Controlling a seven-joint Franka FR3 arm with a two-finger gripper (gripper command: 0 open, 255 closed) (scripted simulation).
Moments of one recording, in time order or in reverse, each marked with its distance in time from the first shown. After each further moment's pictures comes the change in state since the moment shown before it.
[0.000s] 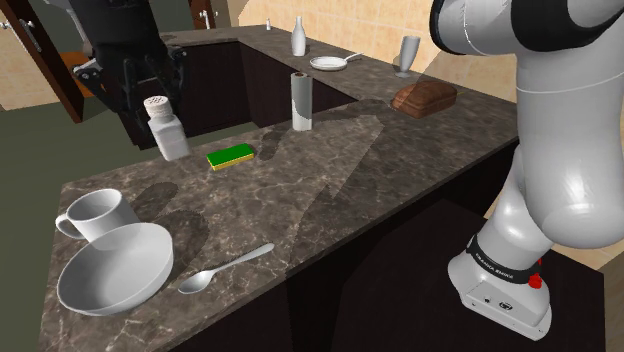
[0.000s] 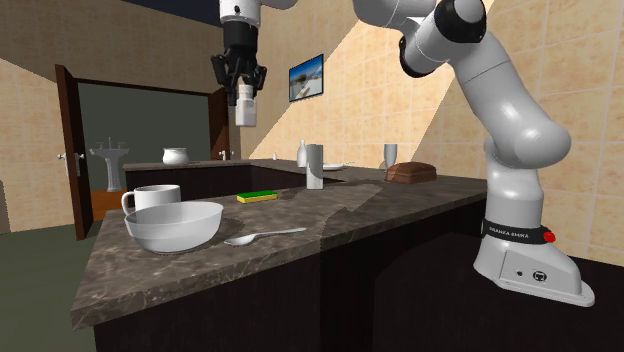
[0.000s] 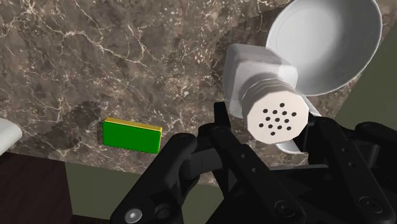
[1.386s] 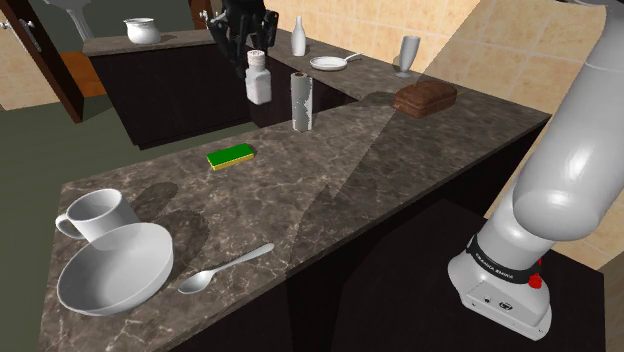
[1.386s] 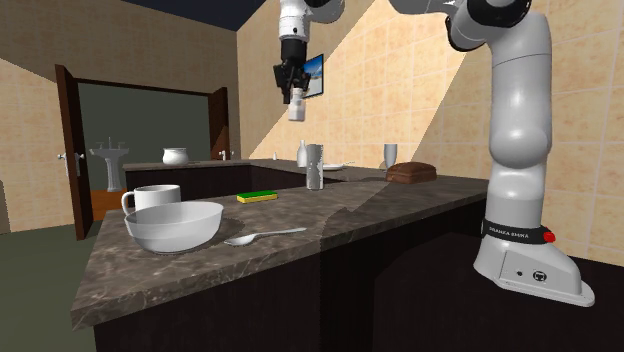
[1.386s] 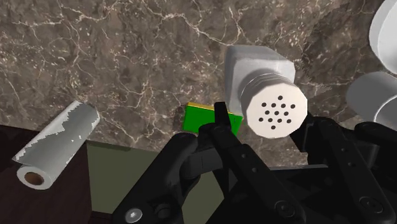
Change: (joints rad) arm -0.364 -0.384 -0.084 -0.411 0.228 0.111 -0.370
